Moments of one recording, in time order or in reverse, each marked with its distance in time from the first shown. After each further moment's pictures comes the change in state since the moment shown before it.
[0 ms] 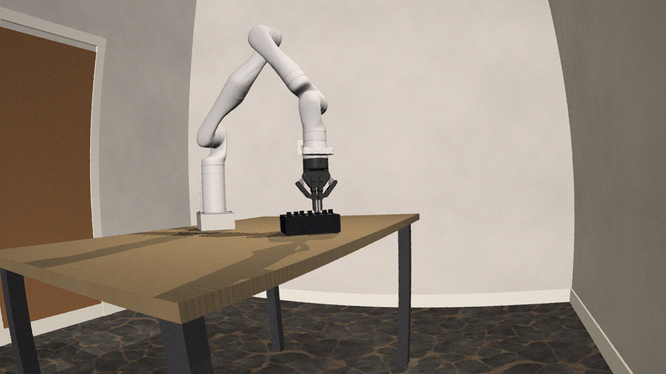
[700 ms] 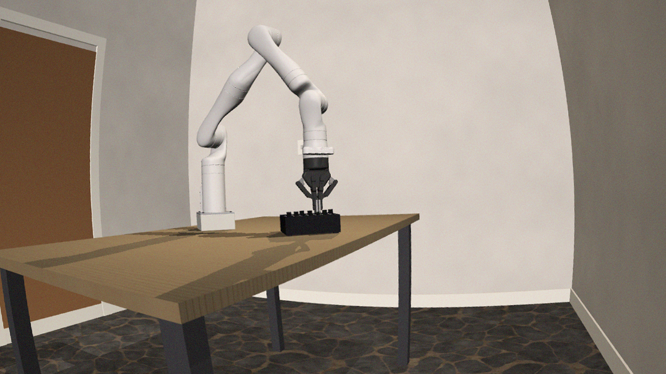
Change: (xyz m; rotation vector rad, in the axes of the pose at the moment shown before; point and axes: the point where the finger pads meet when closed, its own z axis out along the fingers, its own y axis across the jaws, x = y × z) arm 0.004 0.000 -0.001 -0.002 -0.003 -0.001
